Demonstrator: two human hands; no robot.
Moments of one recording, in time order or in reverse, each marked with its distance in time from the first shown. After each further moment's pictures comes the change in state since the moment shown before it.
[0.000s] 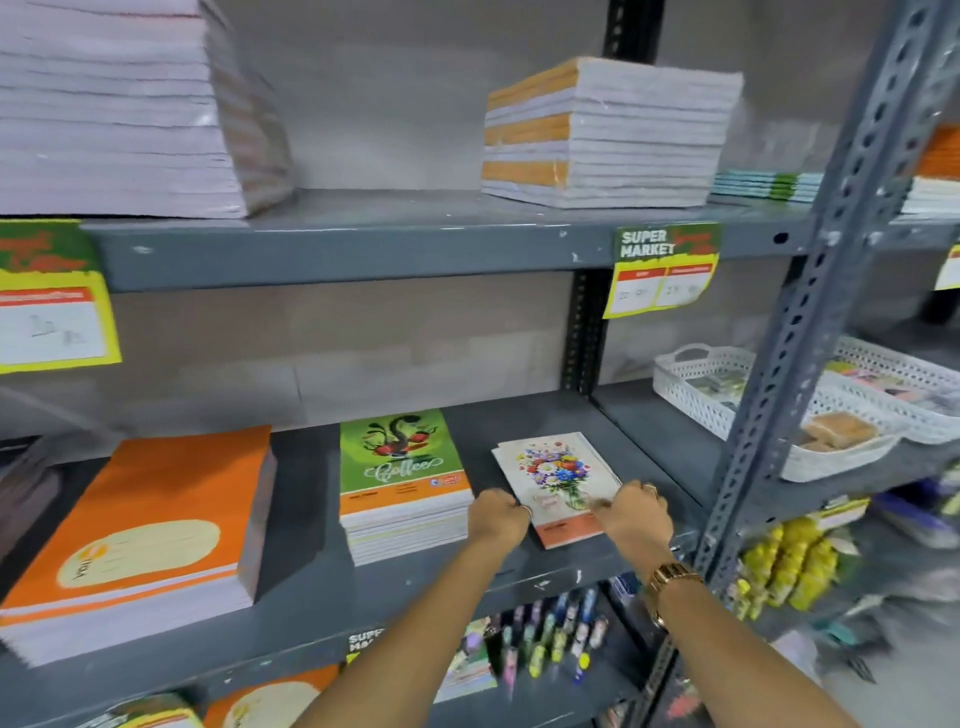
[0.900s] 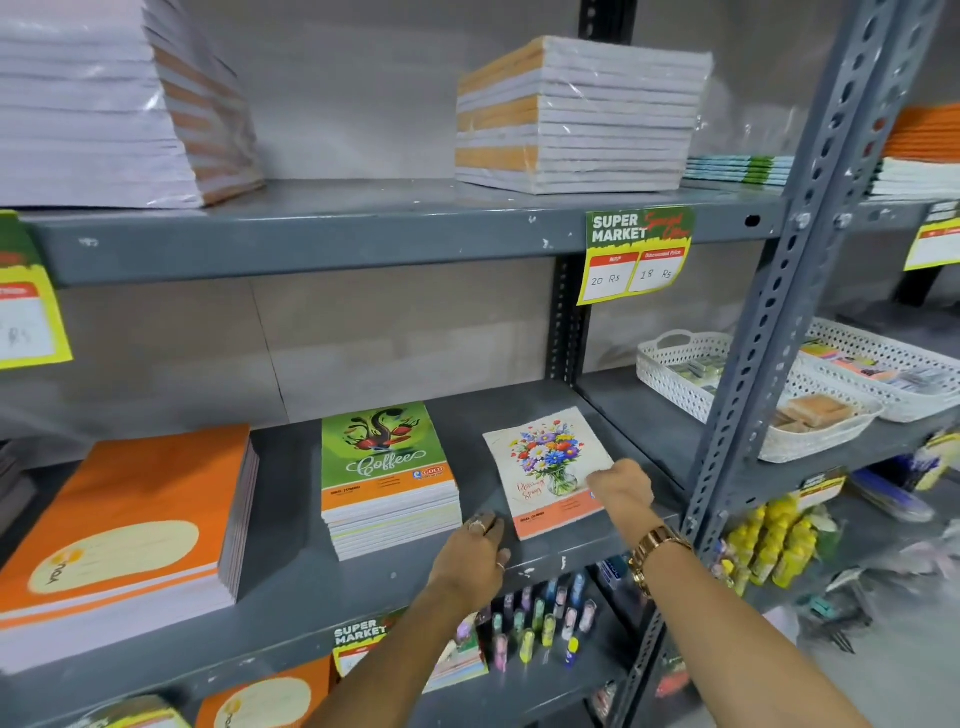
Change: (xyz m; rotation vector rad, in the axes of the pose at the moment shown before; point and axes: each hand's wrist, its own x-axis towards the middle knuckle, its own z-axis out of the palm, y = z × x) left_hand -0.007 -0.056 0.004 0.784 -0.214 0.404; right_hand 0.011 -0.009 -0.015 0.390 -0.054 0.222
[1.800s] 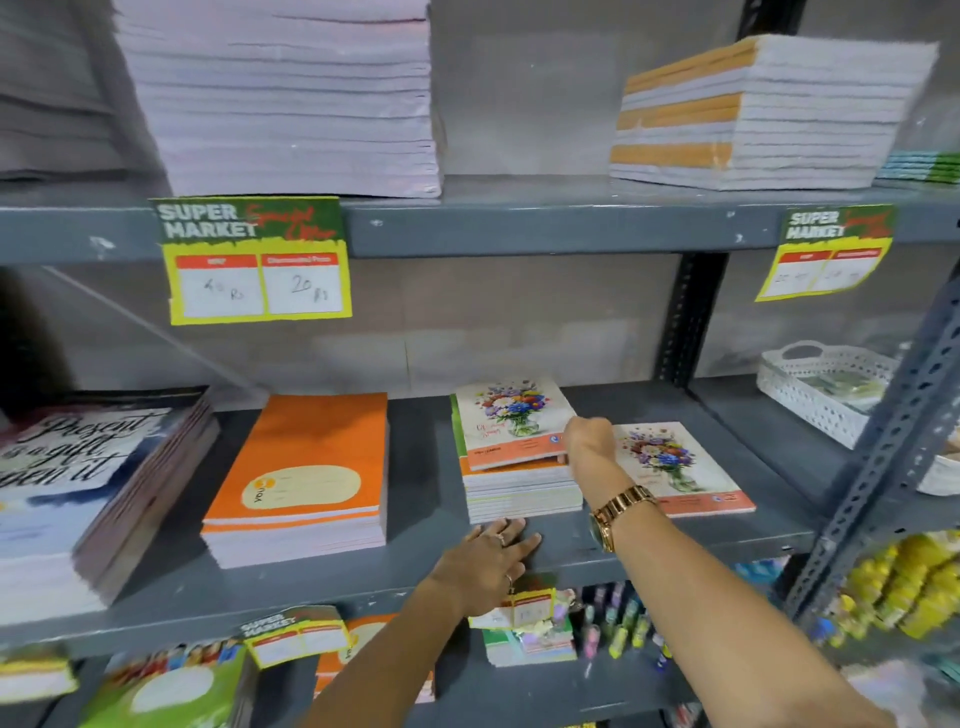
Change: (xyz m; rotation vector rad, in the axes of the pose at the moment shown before) left_hand -0.086 -0.100 -0.032 0.175 -0.122 0.083; right_hand -0.104 -0.121 0.096 0.392 -0.164 -0.078
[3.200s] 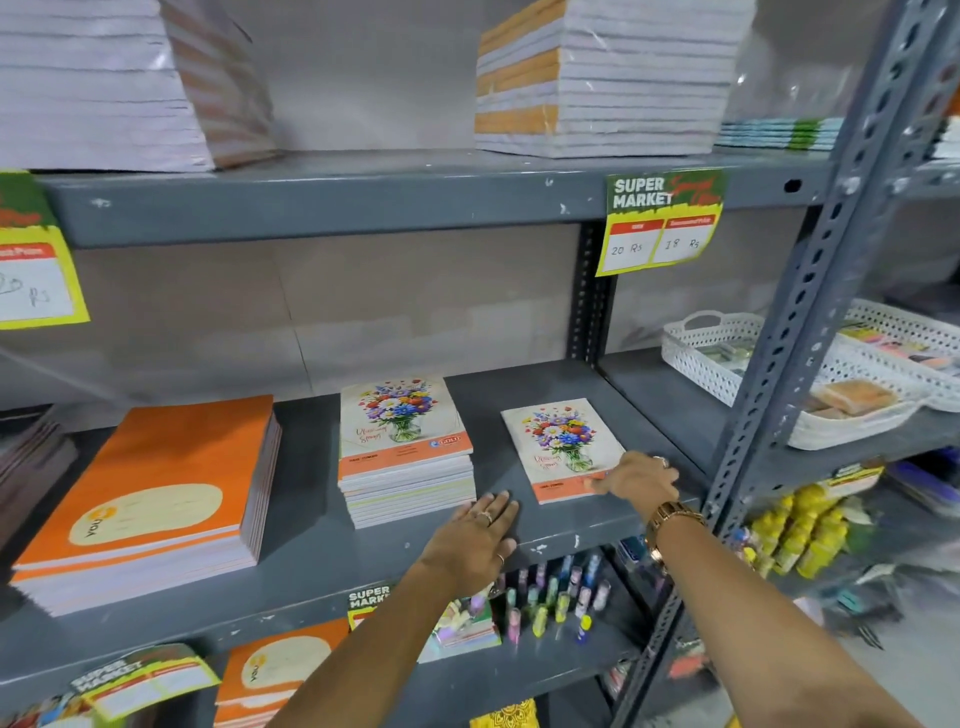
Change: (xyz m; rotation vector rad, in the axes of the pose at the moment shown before) left_hand 0.084 0.081 0.007 0.031 0.017 0.055; right_hand 0.089 0.091 -0.152 -0.811 -0.011 0.118
